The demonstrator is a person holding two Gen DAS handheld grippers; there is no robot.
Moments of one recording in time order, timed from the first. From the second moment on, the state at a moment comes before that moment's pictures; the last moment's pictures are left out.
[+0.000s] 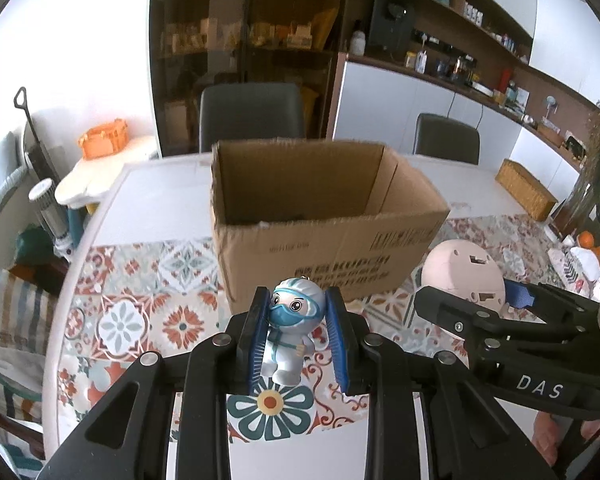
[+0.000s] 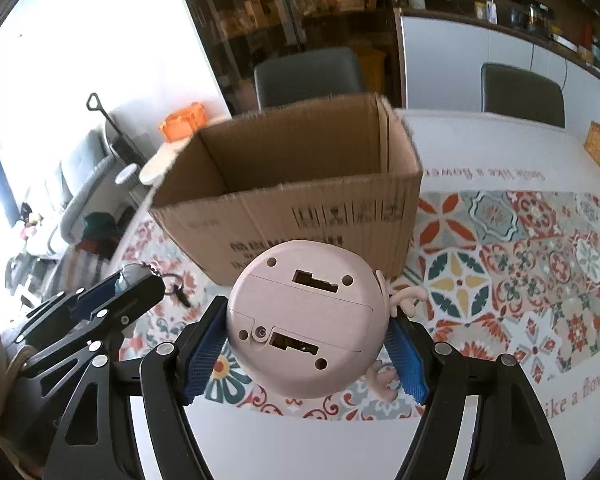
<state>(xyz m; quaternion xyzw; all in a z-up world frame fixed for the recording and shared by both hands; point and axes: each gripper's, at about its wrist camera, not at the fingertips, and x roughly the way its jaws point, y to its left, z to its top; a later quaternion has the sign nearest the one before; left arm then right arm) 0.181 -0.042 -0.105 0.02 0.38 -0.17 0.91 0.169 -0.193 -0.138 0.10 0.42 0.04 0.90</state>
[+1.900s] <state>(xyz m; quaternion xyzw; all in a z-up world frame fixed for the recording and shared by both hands) 0.341 -0.077 -0.077 0.05 0.45 -0.13 0.88 0.332 -0.210 -0.088 0.07 0.46 0.05 0.88</state>
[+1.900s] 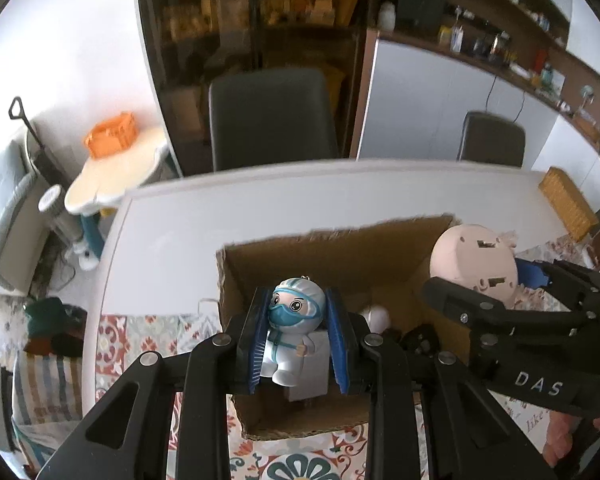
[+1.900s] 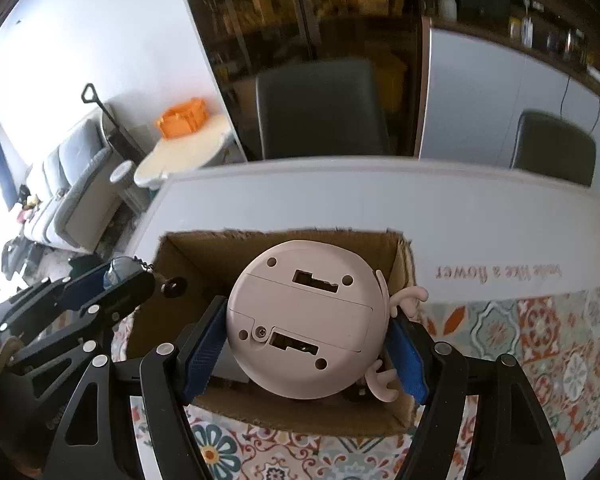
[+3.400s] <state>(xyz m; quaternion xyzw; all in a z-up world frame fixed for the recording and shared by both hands) 0.145 -0.032 0.022 0.04 0.30 -0.05 0.95 0.138 -0.217 0.003 0.05 0.34 -0.03 0.94</state>
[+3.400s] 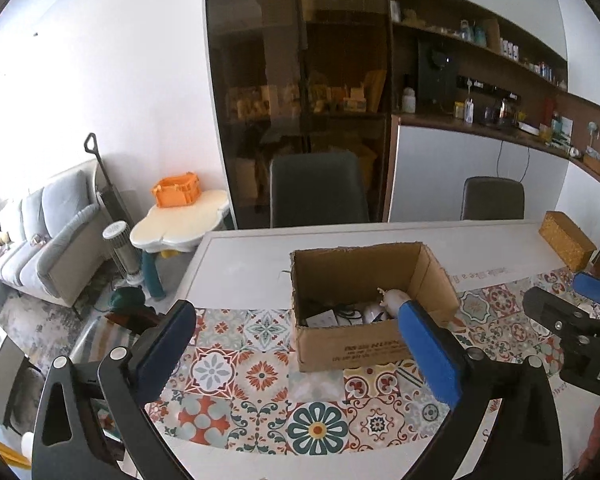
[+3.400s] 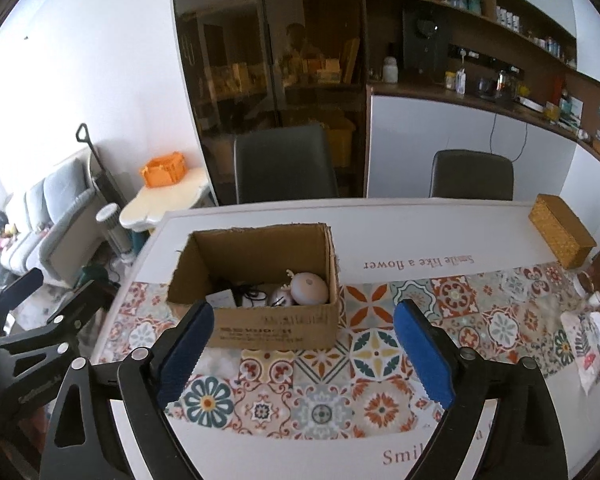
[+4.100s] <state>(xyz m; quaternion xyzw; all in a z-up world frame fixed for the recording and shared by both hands) 0.060 -0.027 0.062 0.05 0.23 -0.05 0.97 0.035 -0.209 0.038 0.05 0.26 -0.02 0.96</state>
